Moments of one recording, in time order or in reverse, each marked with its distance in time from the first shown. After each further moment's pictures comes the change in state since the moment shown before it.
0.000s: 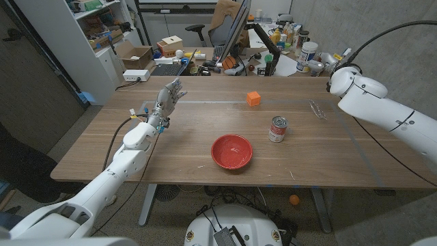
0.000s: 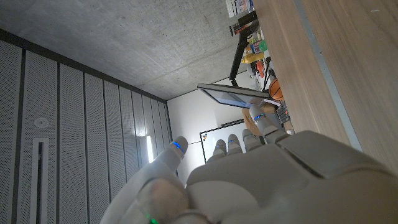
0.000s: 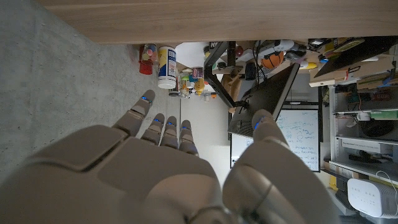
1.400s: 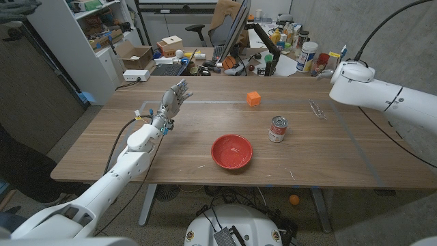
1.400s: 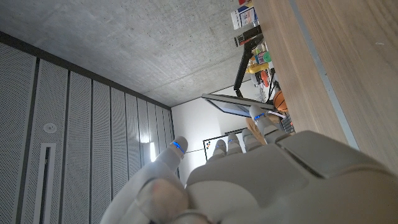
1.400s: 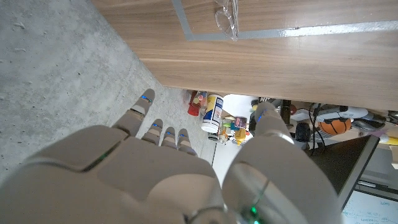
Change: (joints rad) left arm 0.009 -0.011 0.019 -0.008 0.003 -0.022 -0.030; left_hand 0.000 0.000 0.000 0.000 0.000 0.000 0.000 0.000 0.000 0.005 -0.005 -0.001 0.000 0.004 -0.004 0.000 0.000 0.004 -0.004 -0.015 0.005; right arm 0.399 -0.032 -0.452 0.107 -0.050 -0.356 0.257; right_hand 0.073 -0.019 -0.054 -0.009 0.022 -0.093 0.034 0.012 0.005 -0.115 0.009 0.006 0.004 -0.063 -0.003 0.000 0.000 0.001 0.032 0.006 0.000
